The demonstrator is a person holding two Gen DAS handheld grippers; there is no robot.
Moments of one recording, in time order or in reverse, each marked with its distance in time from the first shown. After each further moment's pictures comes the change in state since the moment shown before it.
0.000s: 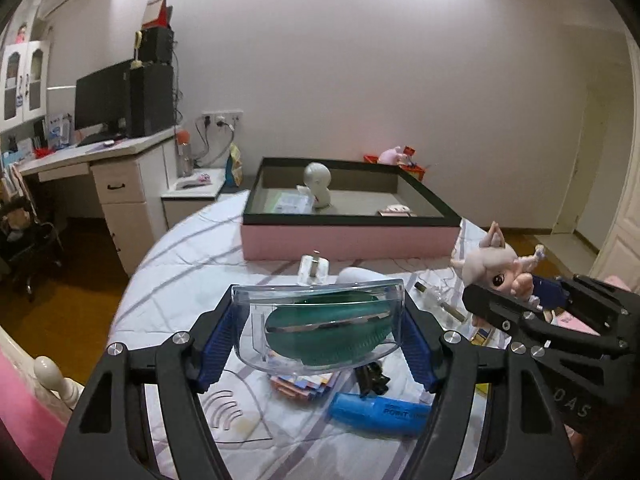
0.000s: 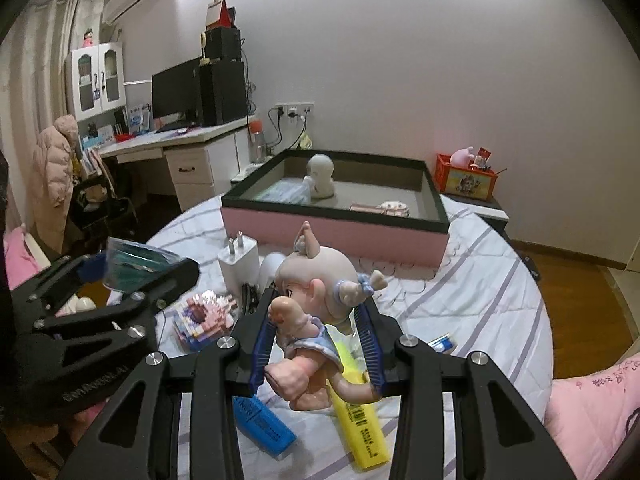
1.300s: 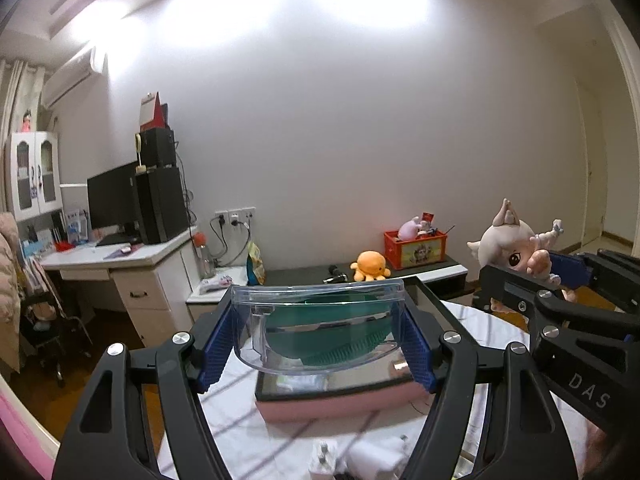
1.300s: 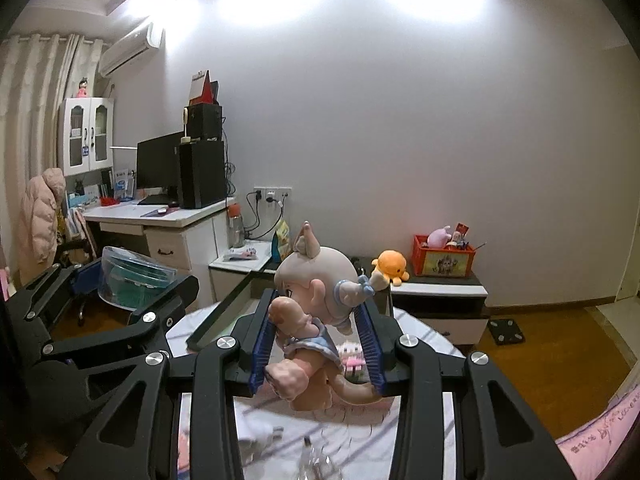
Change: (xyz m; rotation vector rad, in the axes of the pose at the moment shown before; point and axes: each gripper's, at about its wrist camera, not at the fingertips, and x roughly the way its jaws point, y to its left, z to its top) left arm 0.005 -0.040 0.116 0.168 -0.281 0.130; right arm -0.016 -0.033 0.101 -0.001 -0.272 -0.065
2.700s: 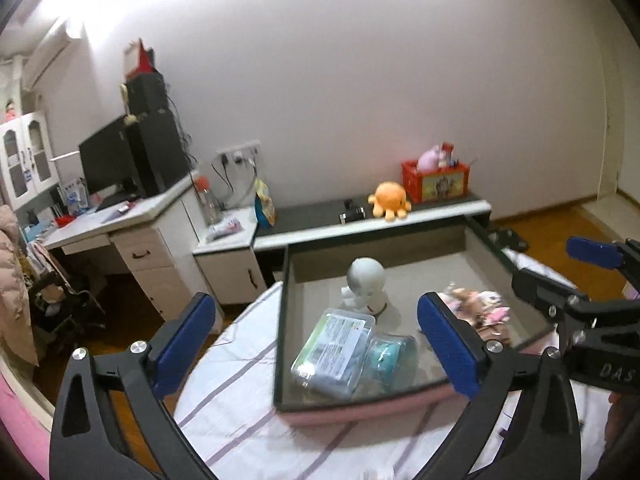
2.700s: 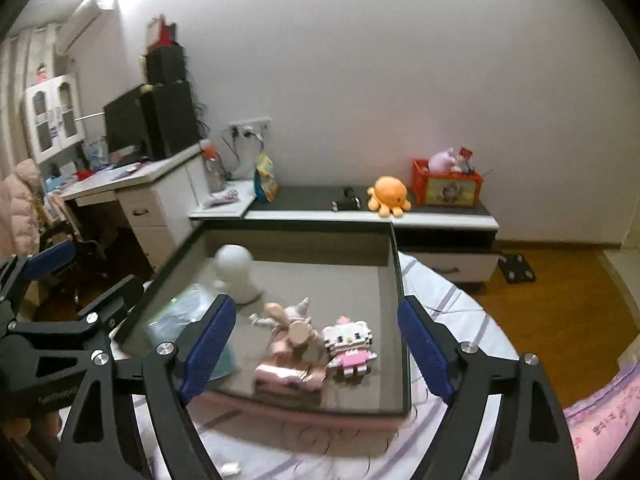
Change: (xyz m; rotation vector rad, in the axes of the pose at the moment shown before) left arm 0.089 0.021 -0.013 0.034 0.237 0.035; right arm 0.121 -0.039 -0.015 0.087 0.254 0.008
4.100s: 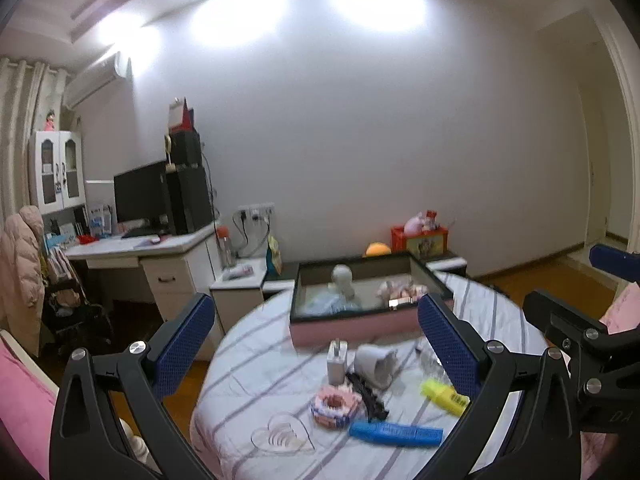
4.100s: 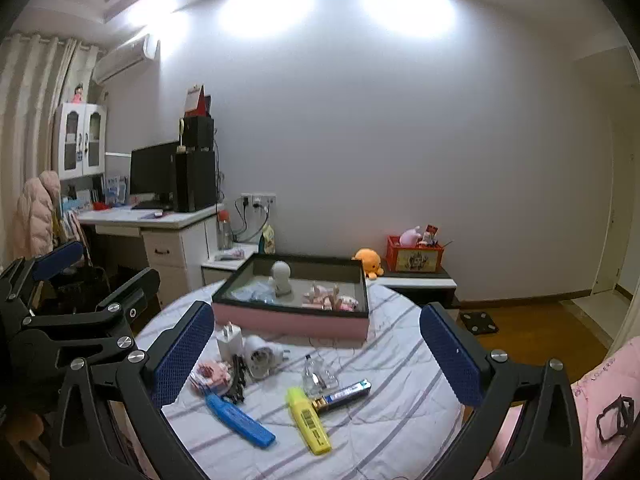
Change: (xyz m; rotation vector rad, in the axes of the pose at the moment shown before) left arm -0.220 -0.004 -0.091 -0.057 -0.232 0.003; right arm -0.243 0.055 -0.109 -0.067 -0.289 -0.091
